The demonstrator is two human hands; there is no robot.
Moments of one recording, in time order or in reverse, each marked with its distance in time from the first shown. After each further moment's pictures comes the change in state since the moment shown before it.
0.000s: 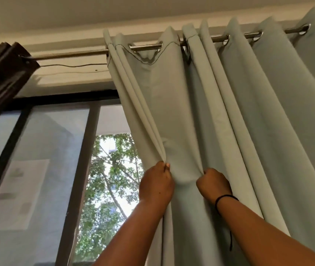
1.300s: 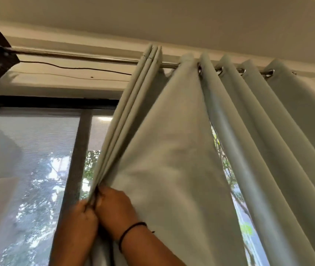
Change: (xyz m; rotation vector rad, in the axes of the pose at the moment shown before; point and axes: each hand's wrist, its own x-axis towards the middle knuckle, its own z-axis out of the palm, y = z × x) left_hand 0.033 -0.233 -0.125 -0.268 0.019 -0.205; right_hand -0.088 -0.249 0.198 0.125 -0.068 -0.543
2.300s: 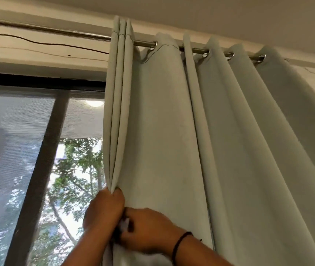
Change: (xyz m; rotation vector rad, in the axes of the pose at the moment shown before) left_hand -0.035 0.049 0.131 0.093 -0.098 -0.185; right_hand -0.100 0.120 -0.100 -0.224 -0.367 0.008
